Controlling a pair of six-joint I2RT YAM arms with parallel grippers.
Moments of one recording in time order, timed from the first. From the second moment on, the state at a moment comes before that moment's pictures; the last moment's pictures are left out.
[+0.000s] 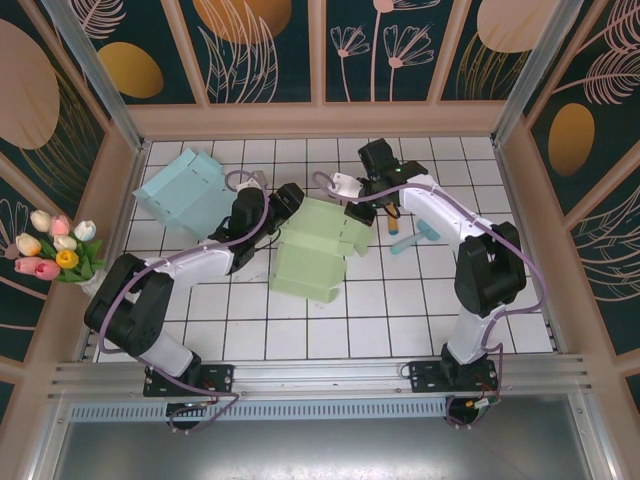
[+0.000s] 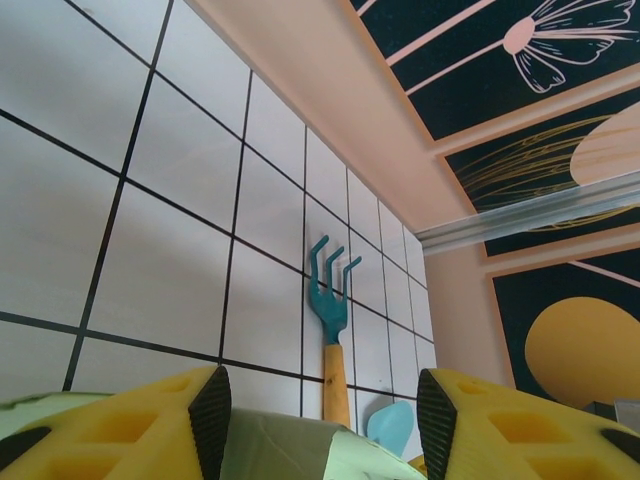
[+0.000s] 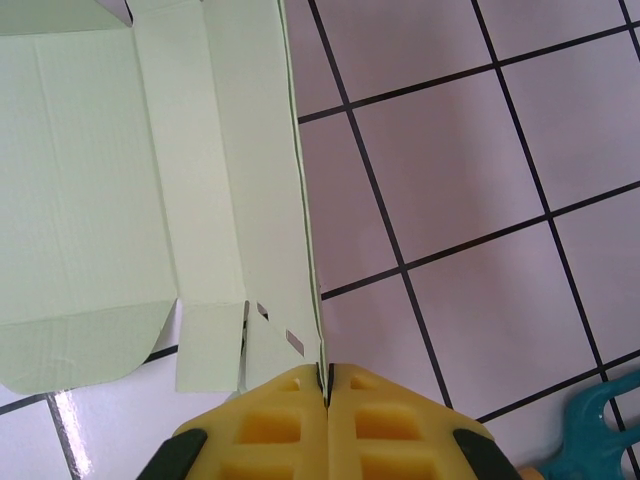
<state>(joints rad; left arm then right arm) -0.54 1.57 0.81 0.46 0.04 -1.10 0.49 1.79 1.49 -0.77 -0.28 -0.79</state>
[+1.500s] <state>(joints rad) -0.54 1.60 0.65 0.41 -0.22 -0.57 0.48 1.79 1.49 -0.75 -0.26 -0.79</state>
